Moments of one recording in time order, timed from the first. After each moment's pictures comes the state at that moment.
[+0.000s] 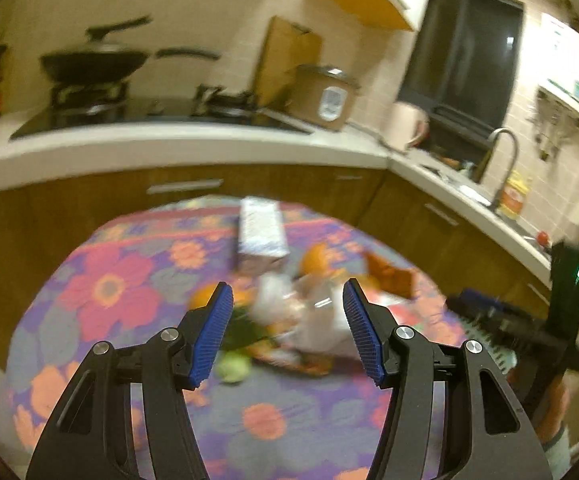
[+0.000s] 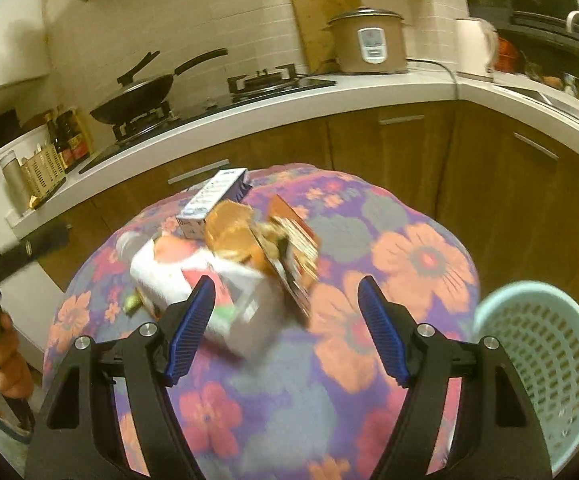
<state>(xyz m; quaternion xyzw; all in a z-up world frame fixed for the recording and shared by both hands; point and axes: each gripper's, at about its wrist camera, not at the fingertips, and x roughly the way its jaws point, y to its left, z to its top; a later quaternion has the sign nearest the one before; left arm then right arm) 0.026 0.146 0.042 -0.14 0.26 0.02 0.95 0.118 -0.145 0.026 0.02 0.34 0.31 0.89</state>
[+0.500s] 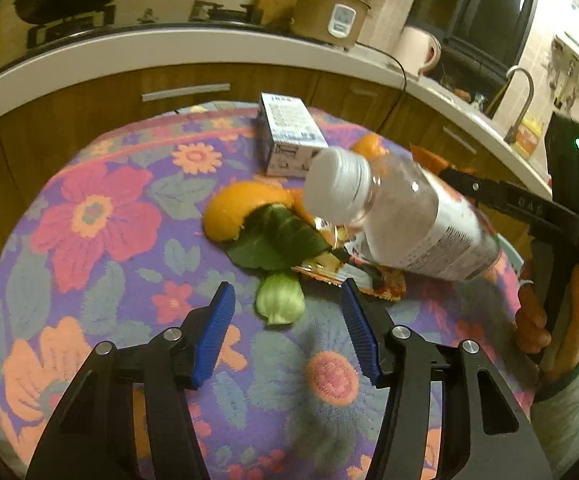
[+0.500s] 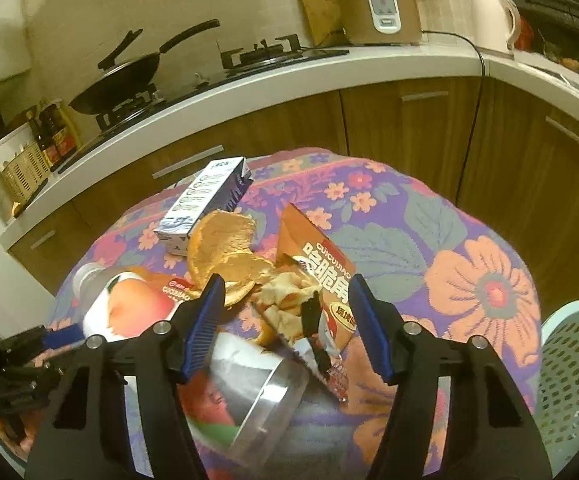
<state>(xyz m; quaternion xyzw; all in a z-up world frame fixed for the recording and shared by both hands) 0.057 0.165 -0.034 -0.12 0.38 -0.02 0.92 0.174 -0.095 -0.010 0.03 0.39 0.31 0.87</state>
